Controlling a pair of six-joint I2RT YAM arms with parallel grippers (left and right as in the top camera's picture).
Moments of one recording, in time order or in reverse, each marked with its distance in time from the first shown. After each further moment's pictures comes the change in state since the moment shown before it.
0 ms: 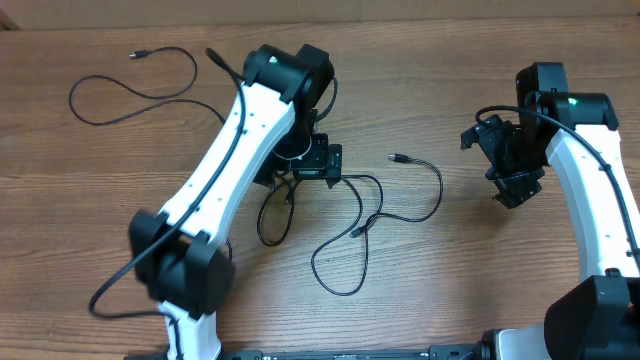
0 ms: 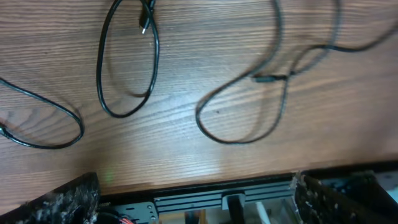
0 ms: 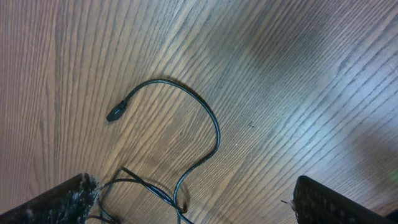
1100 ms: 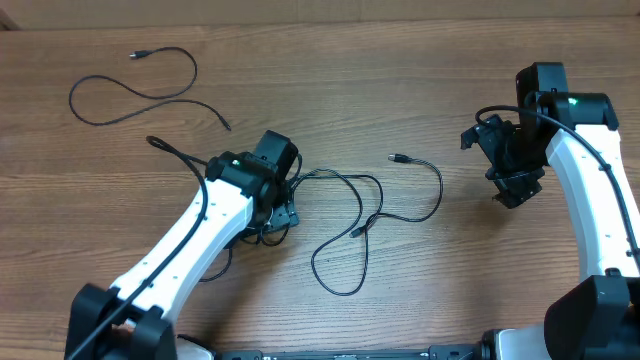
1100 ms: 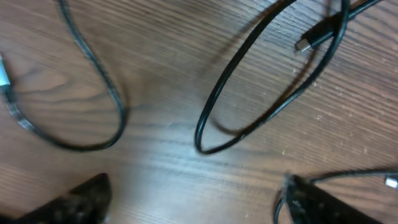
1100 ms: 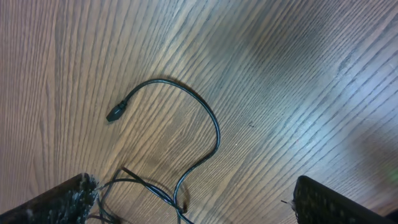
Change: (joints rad) left arm 0.044 -0.389 -0.880 0.586 -0.264 -0.385; right arm 0.000 0.000 0.000 0.000 0.000 0.000
